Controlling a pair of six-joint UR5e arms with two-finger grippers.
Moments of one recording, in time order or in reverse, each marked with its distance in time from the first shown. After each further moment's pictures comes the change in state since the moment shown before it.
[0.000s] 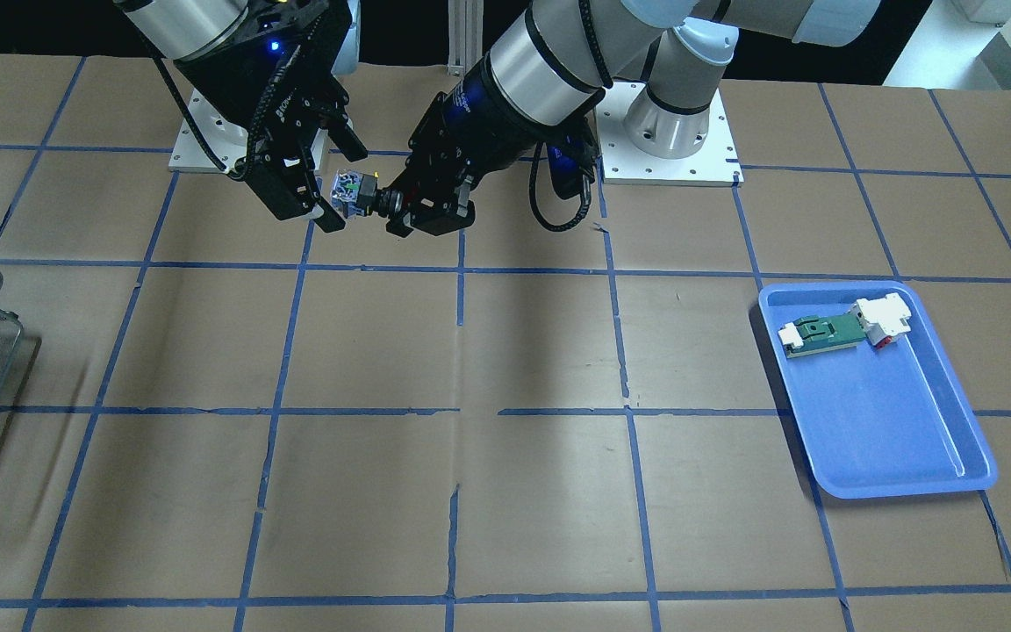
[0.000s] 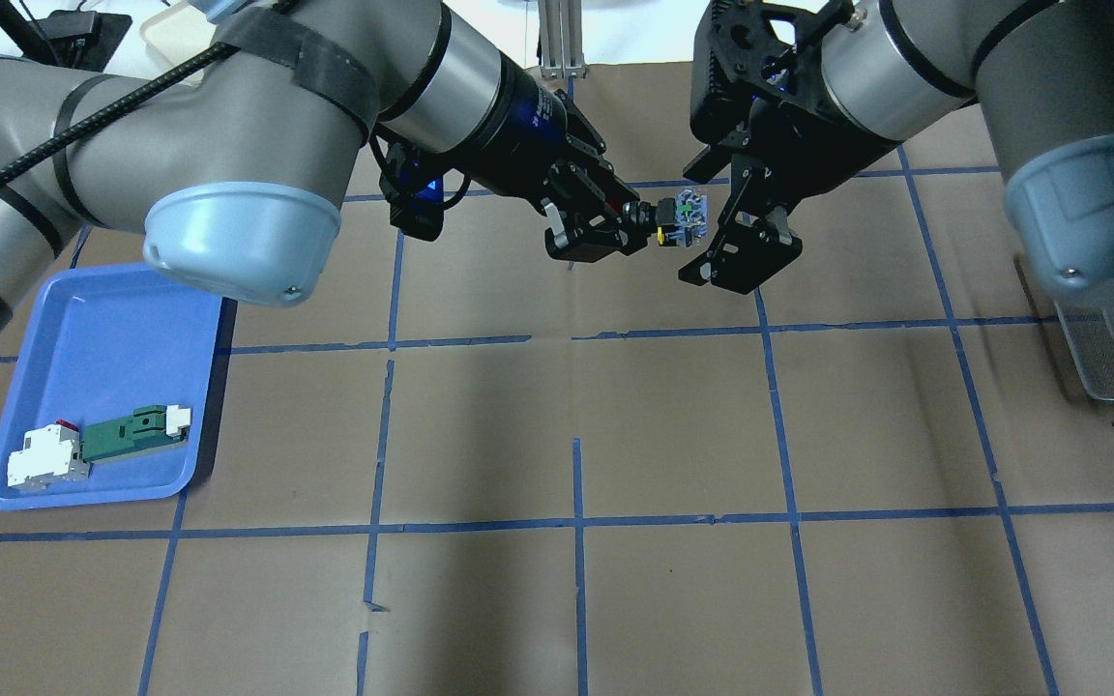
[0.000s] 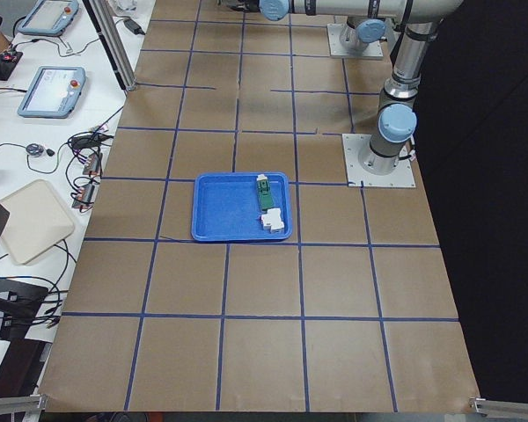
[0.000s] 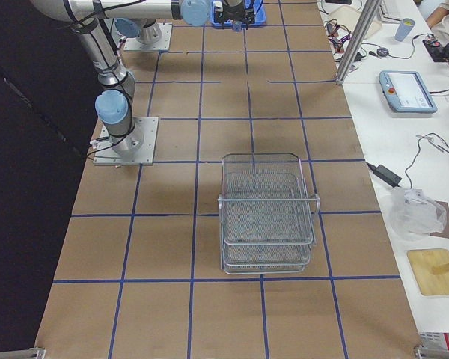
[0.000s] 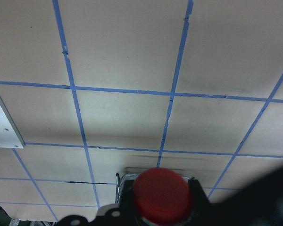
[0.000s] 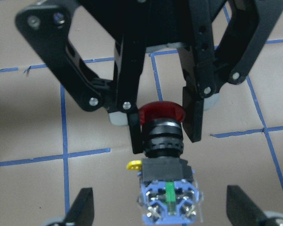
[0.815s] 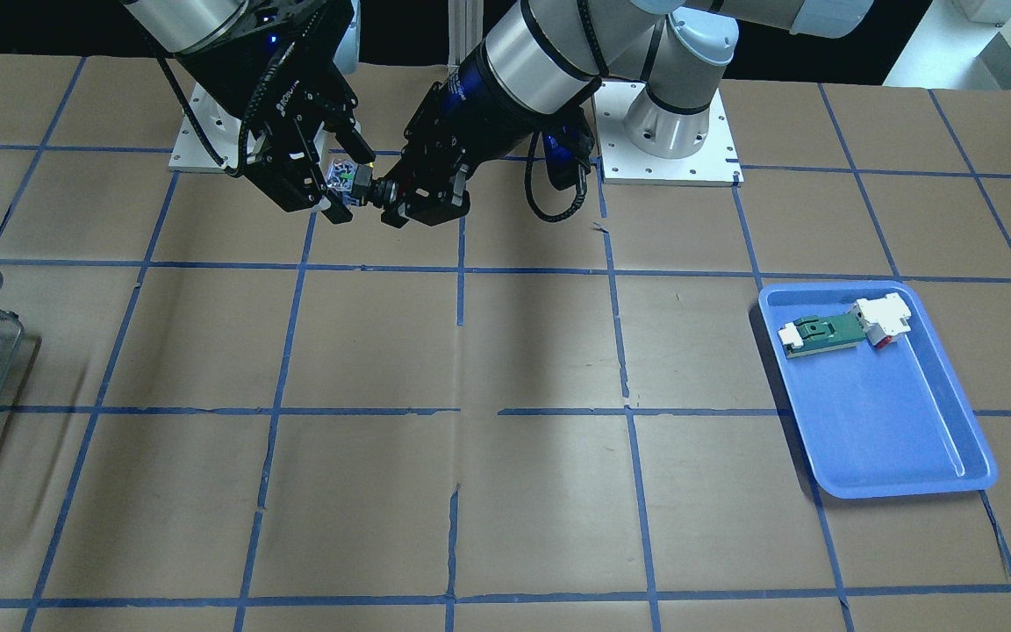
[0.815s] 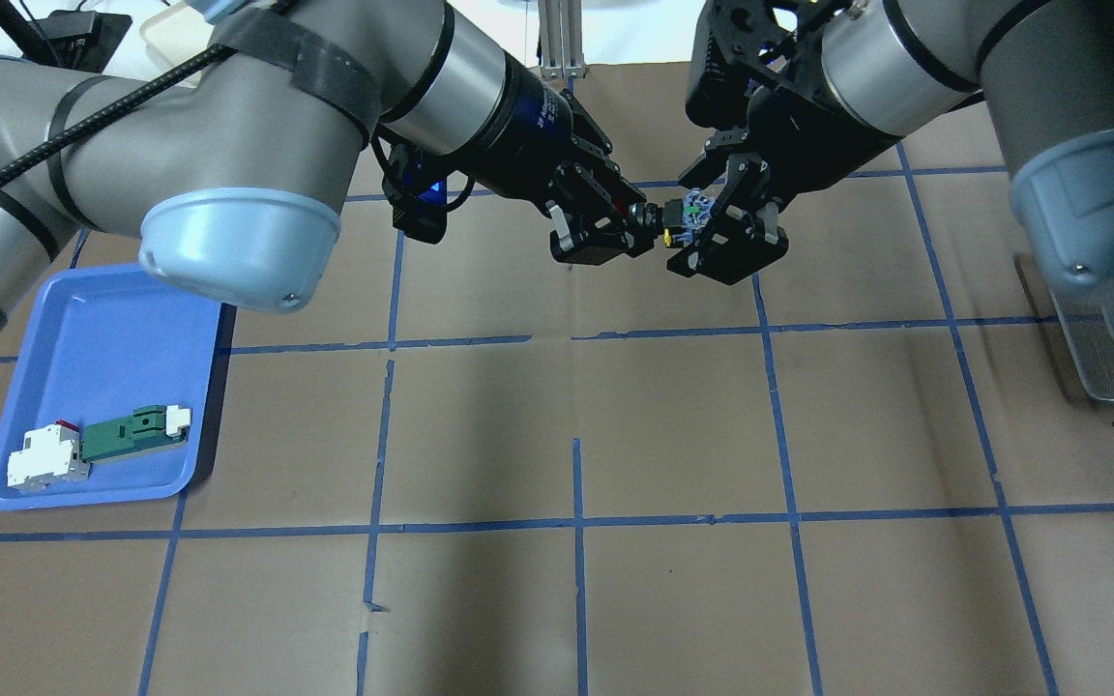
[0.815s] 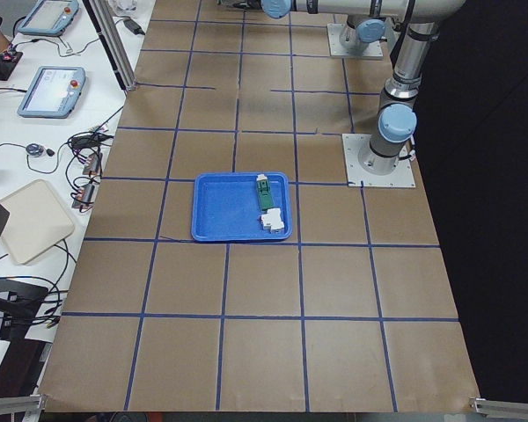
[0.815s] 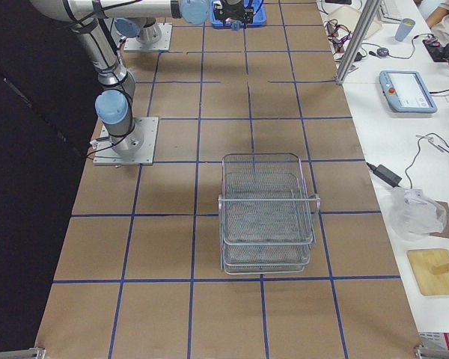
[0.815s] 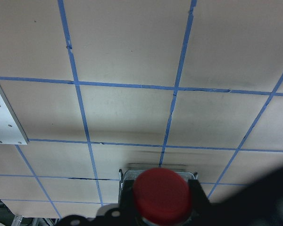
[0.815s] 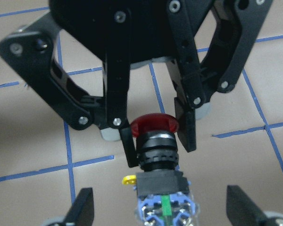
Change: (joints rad) left arm -0.004 0.007 0.000 0.000 -0.003 -0.003; right arm 0.001 -0.002 -0.011 0.013 0.014 0.069
